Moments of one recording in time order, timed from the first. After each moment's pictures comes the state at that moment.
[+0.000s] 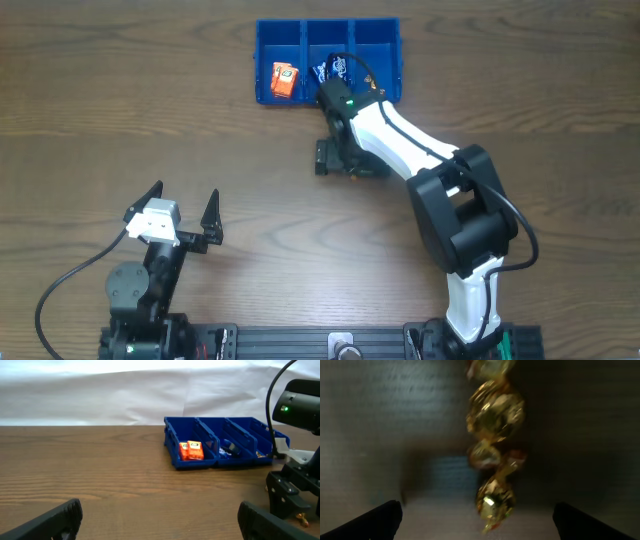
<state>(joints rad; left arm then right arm) -0.04 0.01 0.03 -0.11 0.18 -0.06 0.51 2.07 1.45 -0.92 -0.01 0.55</state>
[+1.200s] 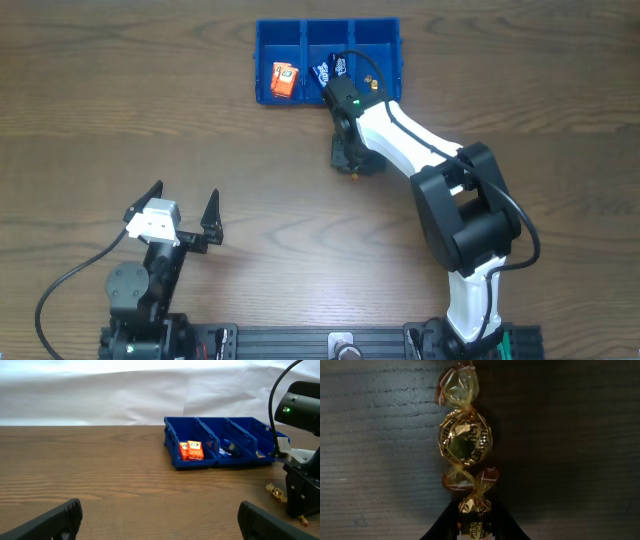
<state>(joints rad) -0.04 0.01 0.03 -0.11 0.18 -0.06 0.49 2.07 1.42 -0.88 0.02 0.56</state>
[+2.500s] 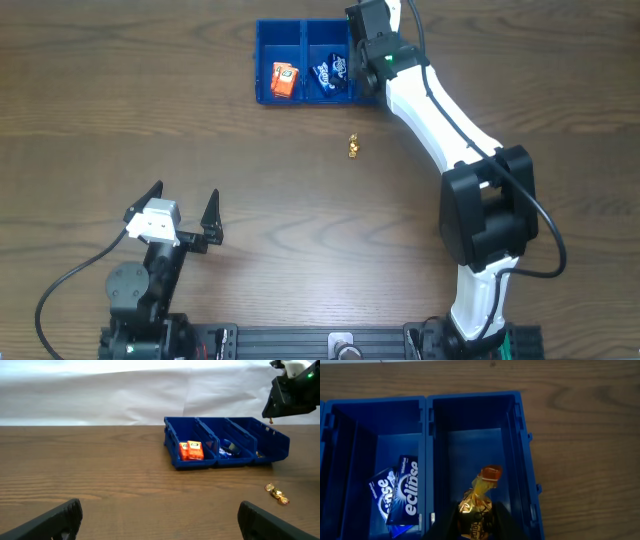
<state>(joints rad) -0.04 0.01 0.03 -0.11 0.18 -0.06 0.36 2.05 1.67 -0.50 0.33 0.32</state>
